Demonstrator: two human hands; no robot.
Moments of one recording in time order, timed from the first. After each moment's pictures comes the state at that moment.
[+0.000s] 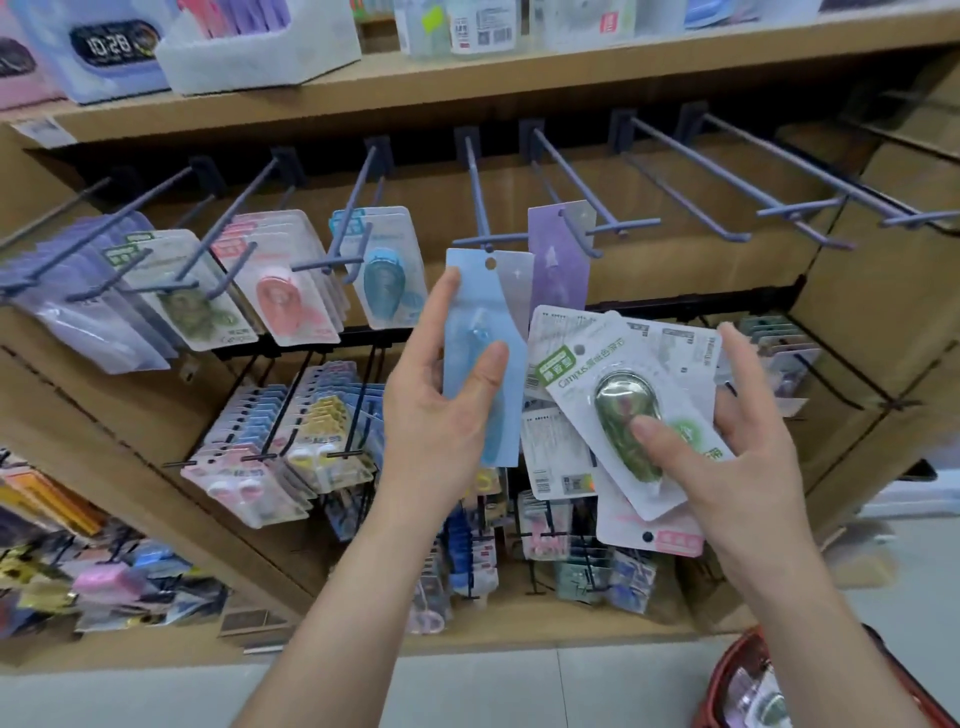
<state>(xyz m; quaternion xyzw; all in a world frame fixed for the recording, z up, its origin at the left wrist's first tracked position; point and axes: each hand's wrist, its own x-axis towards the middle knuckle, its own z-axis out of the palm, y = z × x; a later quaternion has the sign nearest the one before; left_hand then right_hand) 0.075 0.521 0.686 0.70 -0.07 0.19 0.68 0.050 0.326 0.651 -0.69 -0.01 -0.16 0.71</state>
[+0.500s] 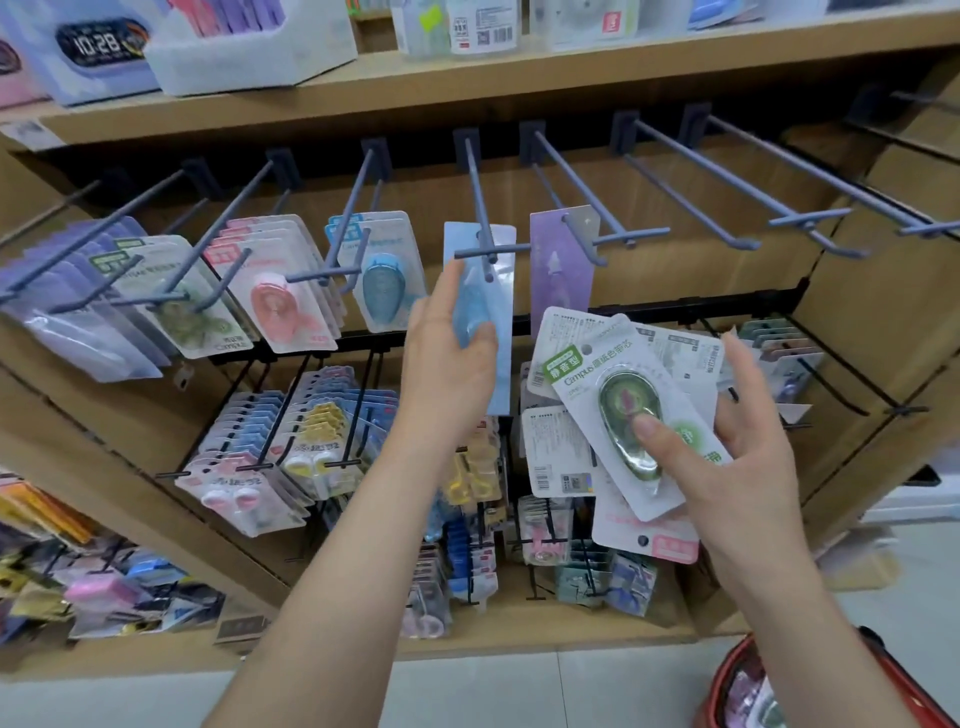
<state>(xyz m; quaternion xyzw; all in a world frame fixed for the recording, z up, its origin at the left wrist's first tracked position) 0.134 0.521 0.691 0.83 0.01 0.14 0.54 0.061 0.331 0.648 -0.65 0.02 -0.16 0.74</state>
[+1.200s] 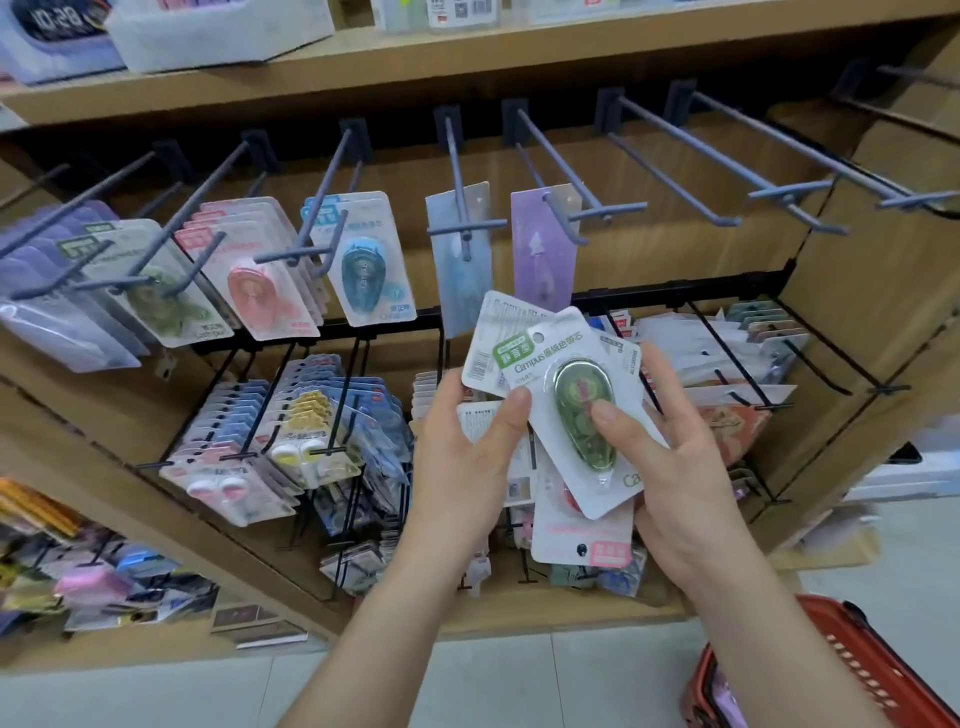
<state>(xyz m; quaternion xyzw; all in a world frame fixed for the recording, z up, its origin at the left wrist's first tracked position) 0.061 0.500 0.658 0.74 0.02 0.08 0.67 0.063 0.347 0.635 -0.56 0.01 -0.02 0.83</state>
